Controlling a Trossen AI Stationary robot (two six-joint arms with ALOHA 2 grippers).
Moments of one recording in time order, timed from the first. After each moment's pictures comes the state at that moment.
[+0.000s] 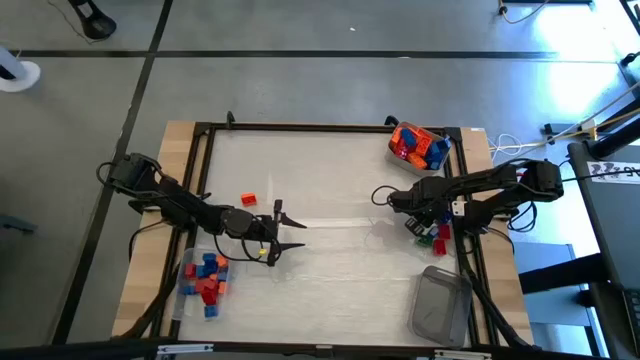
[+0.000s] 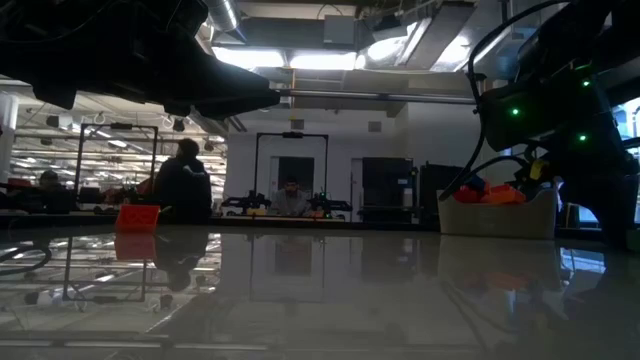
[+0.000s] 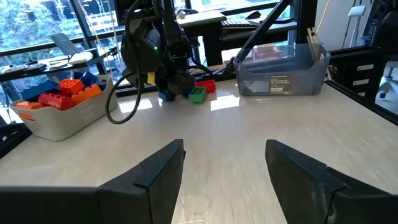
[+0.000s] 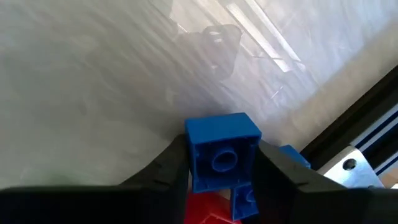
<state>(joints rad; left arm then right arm) -0.29 1.53 0.37 1.03 -0.27 0.11 -0.11 1.41 0.61 -1.05 0.06 0.74</state>
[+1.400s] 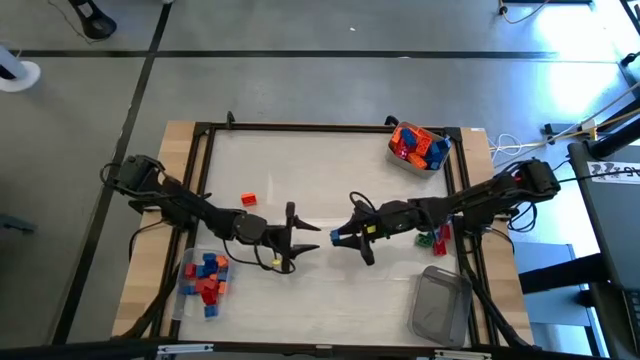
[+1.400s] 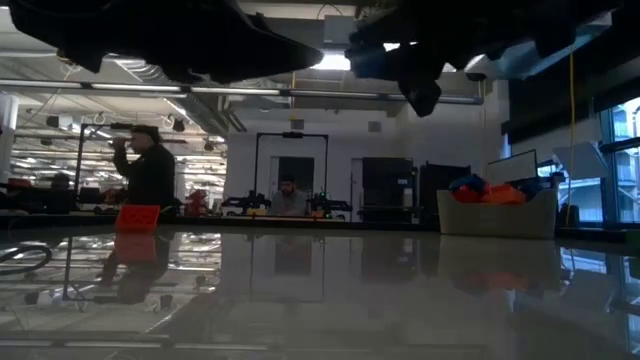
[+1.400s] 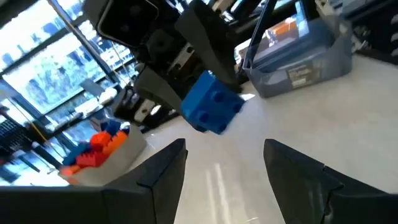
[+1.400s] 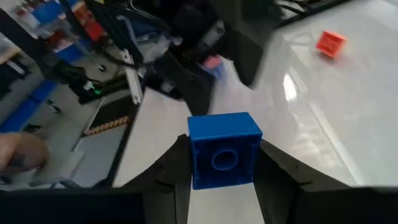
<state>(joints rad) -0.32 1.57 0.59 0.85 -0.36 0.44 0.21 1.45 0.74 0.39 -0.01 0.44</state>
